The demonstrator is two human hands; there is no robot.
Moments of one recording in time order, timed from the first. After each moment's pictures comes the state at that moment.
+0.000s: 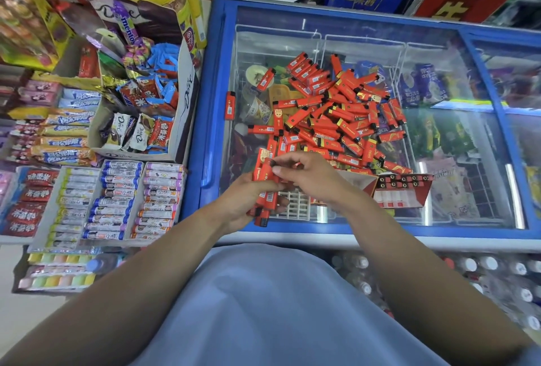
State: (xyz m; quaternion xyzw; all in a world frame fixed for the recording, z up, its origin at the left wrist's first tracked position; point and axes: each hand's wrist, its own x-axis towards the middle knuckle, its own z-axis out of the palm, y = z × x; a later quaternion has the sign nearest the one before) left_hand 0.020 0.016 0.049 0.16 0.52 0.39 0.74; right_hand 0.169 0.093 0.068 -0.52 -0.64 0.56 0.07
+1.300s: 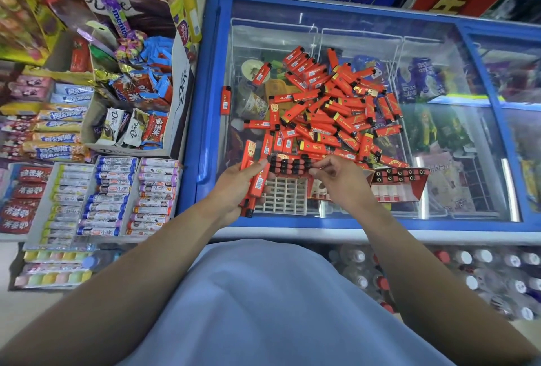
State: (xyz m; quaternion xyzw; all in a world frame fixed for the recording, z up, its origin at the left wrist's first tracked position) left_hand 0.017 0.018 0.041 0.12 0.61 0.41 0.66; right_hand 0.236 0.095 0.027 -0.63 -0.66 0.41 0.09
